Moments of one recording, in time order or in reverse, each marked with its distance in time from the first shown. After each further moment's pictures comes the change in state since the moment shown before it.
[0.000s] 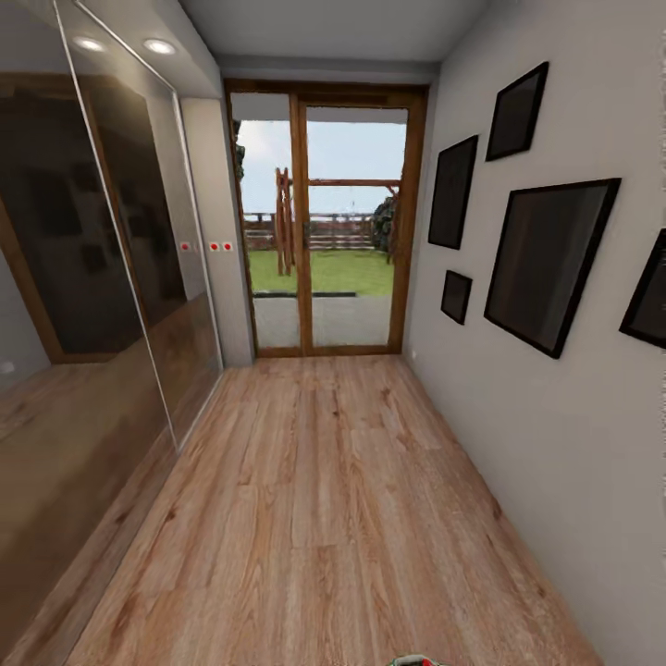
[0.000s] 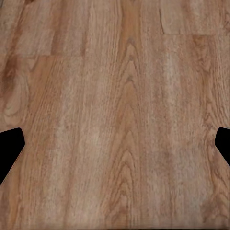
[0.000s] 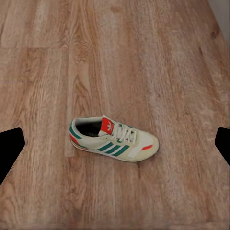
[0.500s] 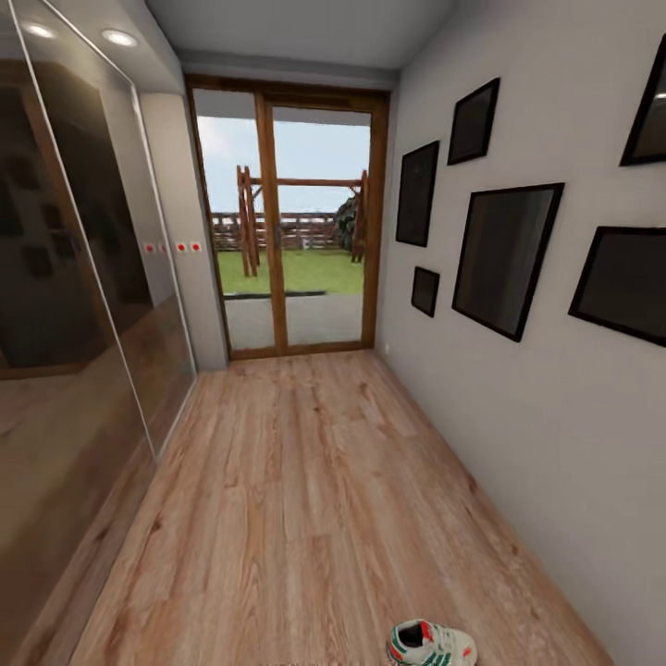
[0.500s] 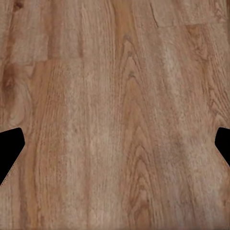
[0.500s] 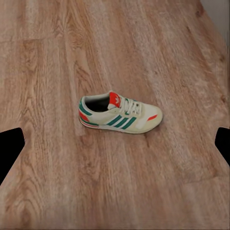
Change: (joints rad) left arm 0.000 0.002 0.000 0.005 -0.002 0.000 0.000; right arm 0.000 0.002 0.001 0.001 0.000 0.001 0.000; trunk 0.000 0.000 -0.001
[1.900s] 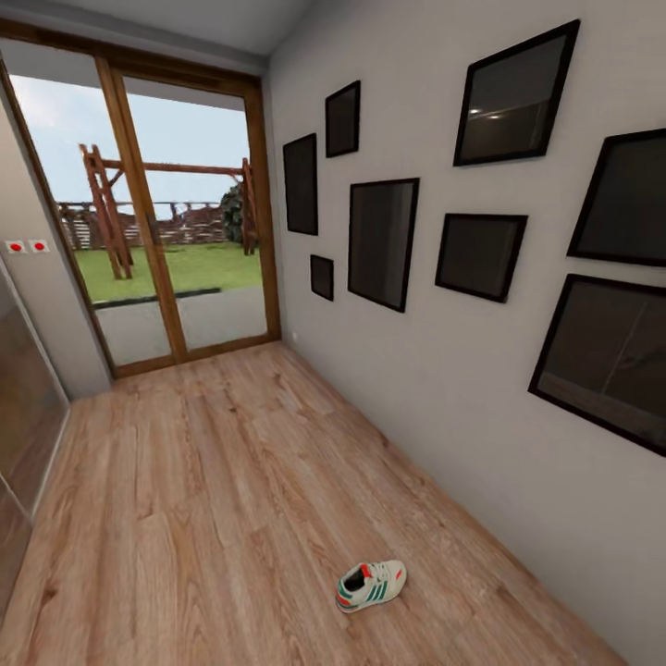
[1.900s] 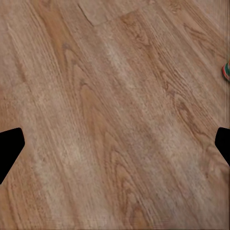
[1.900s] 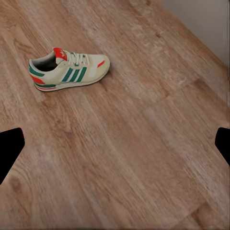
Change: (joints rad) left arm 0.000 0.001 0.000 0.000 0.003 0.000 0.001; right arm 0.000 0.000 -0.001 0.001 -0.004 0.001 0.000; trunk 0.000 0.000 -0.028
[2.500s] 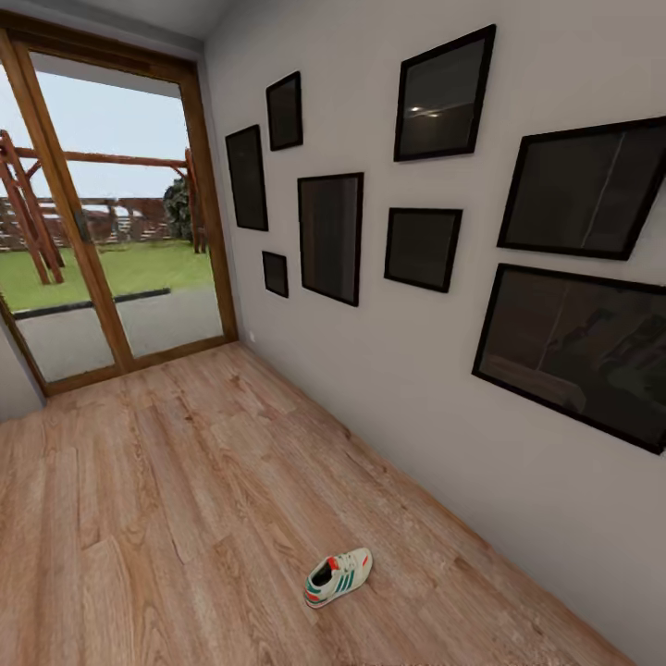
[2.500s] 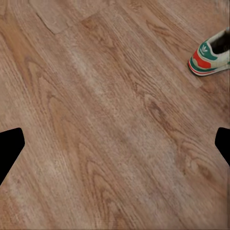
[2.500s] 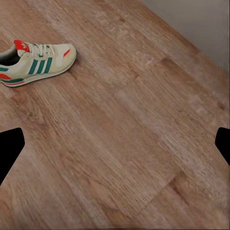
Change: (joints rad) left arm 0.000 -0.002 -0.002 0.002 -0.002 0.000 0.000; right arm 0.000 0.000 -0.001 0.000 0.000 -0.001 0.000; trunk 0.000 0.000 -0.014
